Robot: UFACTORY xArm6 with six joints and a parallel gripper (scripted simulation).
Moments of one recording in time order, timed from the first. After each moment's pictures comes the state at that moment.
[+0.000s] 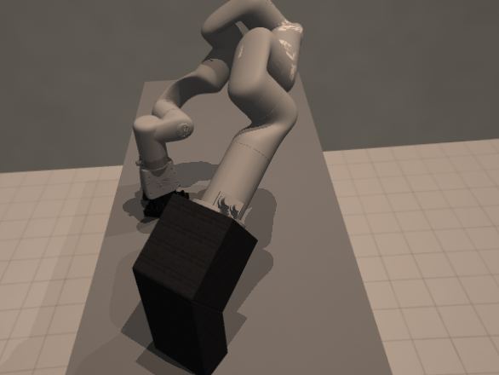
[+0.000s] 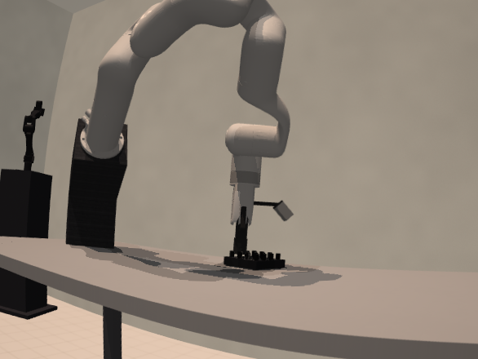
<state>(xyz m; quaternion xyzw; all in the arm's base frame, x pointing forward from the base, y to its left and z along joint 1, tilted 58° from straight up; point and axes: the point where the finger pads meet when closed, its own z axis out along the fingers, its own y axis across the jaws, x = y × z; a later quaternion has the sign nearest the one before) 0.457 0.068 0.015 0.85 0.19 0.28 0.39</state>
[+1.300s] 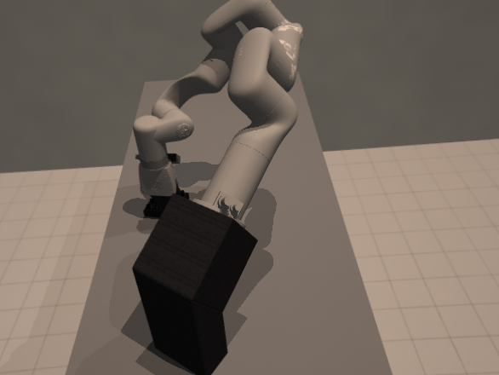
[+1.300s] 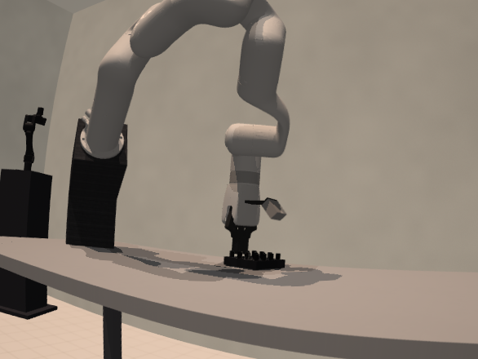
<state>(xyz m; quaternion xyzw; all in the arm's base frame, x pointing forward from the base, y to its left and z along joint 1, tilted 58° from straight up) 0.457 0.068 0.015 0.87 -0.12 0.40 0.27</state>
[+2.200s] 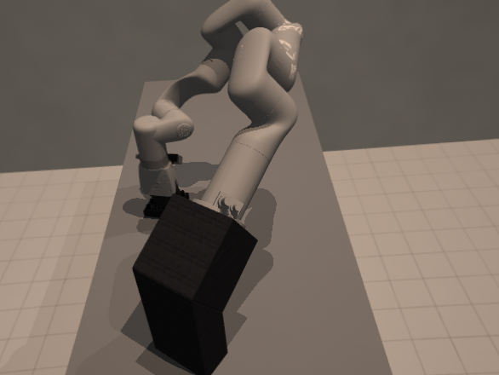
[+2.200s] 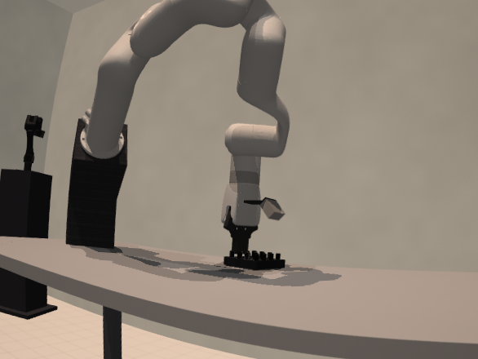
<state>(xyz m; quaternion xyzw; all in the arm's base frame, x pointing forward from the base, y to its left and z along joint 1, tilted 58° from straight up) 0.457 0.068 0.015 0.86 -0.14 0.41 0.26</state>
